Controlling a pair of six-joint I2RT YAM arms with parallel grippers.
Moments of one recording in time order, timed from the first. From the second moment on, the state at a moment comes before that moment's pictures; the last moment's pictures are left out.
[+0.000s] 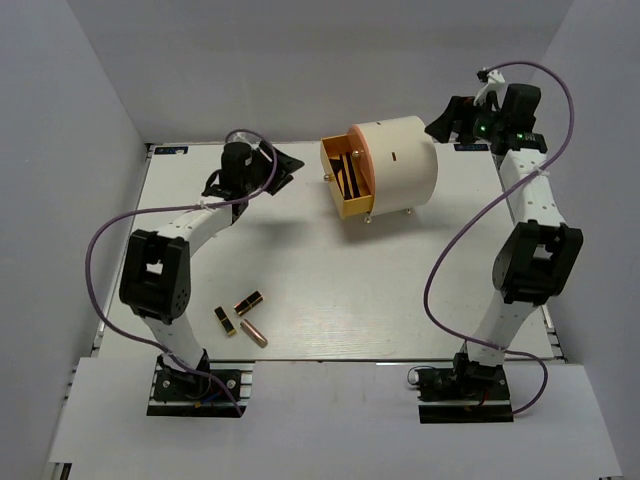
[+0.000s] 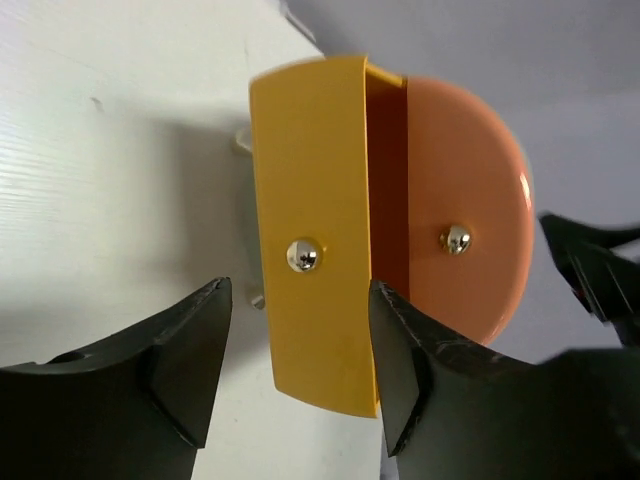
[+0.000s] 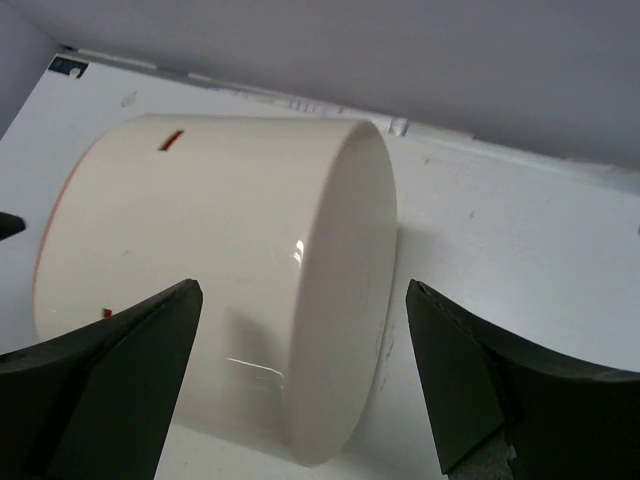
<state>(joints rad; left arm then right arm) -0.29 1.73 1.25 0.15 0.22 -1.02 -0.09 1.84 1.79 -0.31 -0.67 0.06</state>
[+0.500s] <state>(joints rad) -0.30 2.12 1.39 0.45 0.57 -1.23 -0.12 1.94 1.79 -0.34 -0.91 0.15</state>
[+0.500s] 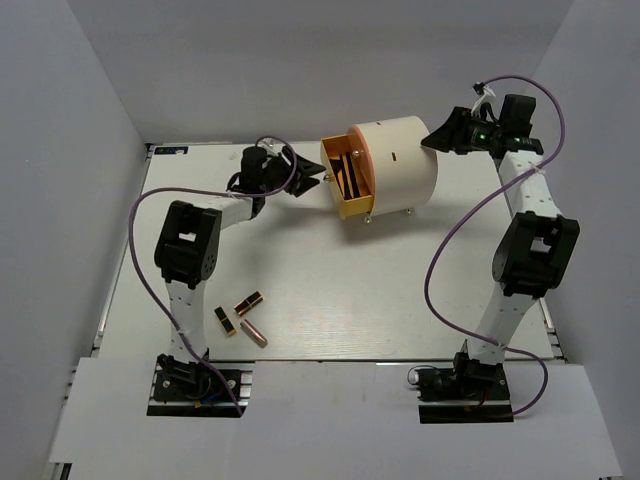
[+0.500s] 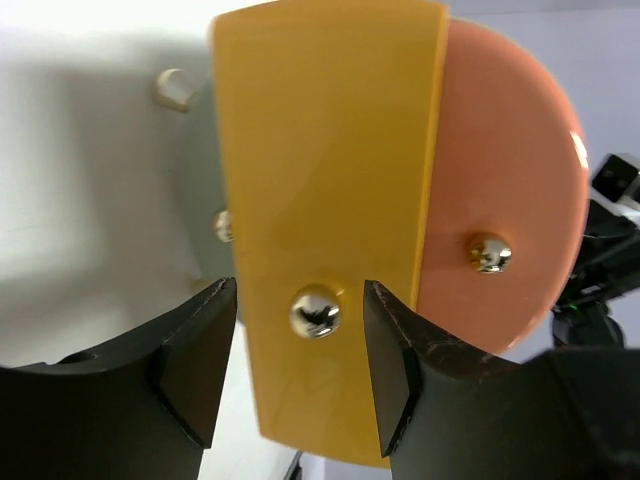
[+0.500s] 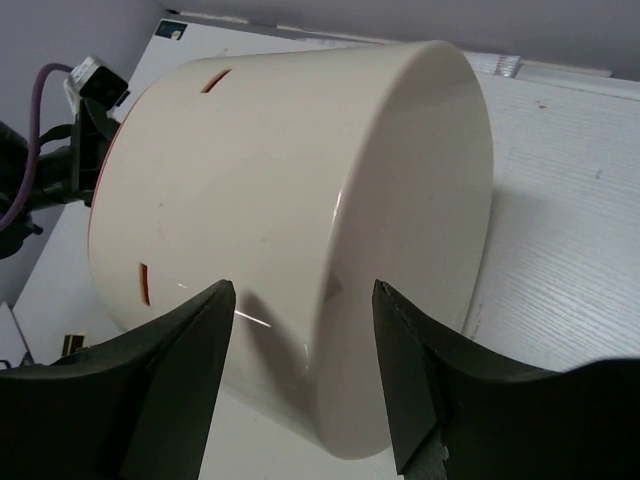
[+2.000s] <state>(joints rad) -0.41 2.45 1.83 0.59 0.65 -1.42 -0.13 1.94 1.74 -0.33 -0.98 0.15</state>
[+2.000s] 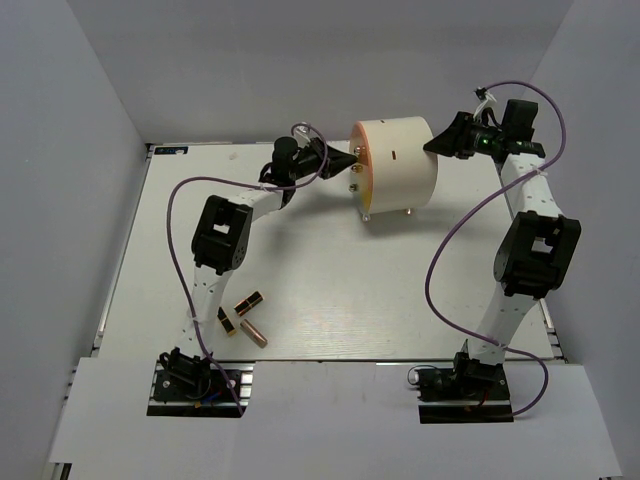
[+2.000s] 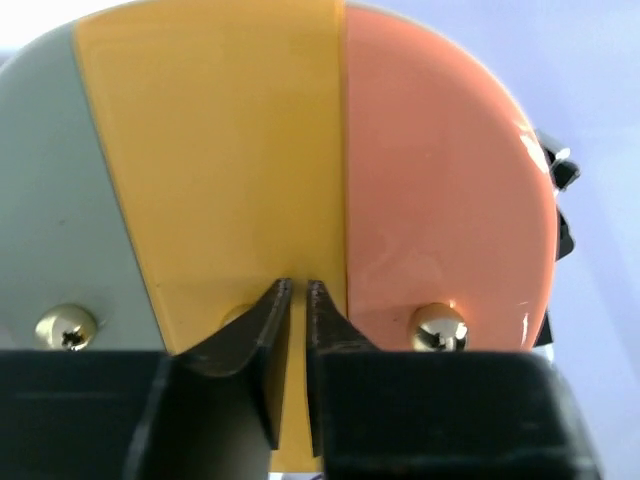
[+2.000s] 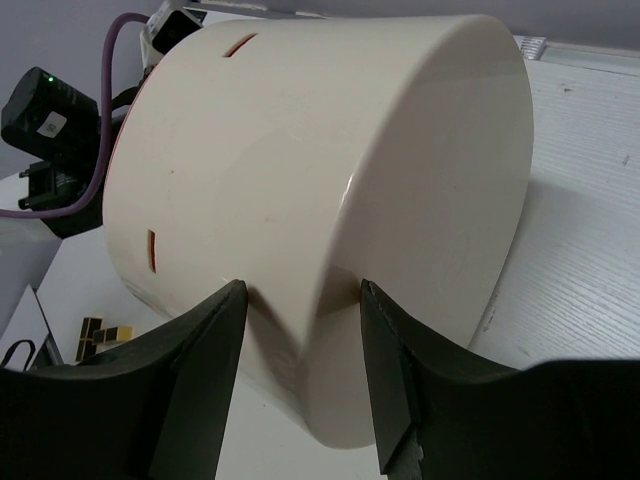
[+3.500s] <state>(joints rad) -0.38 2.38 1.62 0.54 0.56 -1.42 -0.14 1.94 1.73 -0.32 -0.99 0.15</state>
